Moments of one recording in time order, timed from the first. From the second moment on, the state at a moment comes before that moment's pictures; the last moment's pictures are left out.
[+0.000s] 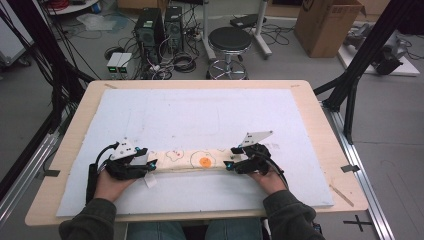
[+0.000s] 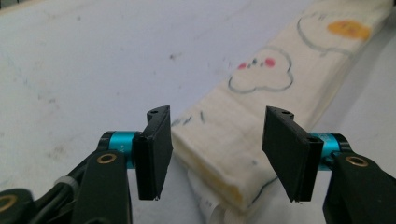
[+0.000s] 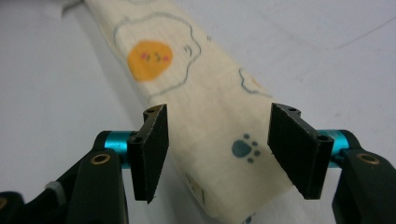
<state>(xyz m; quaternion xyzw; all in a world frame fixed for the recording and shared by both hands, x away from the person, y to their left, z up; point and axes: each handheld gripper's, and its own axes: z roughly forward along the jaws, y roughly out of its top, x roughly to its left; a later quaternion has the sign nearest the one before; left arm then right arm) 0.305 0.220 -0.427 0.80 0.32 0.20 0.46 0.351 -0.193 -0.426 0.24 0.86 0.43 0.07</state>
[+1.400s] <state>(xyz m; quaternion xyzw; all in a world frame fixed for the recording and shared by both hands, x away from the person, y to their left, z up) 0.324 0.226 -0.427 0.79 0.36 0.18 0.46 0.374 -0.211 -0.420 0.28 0.84 0.46 0.06</state>
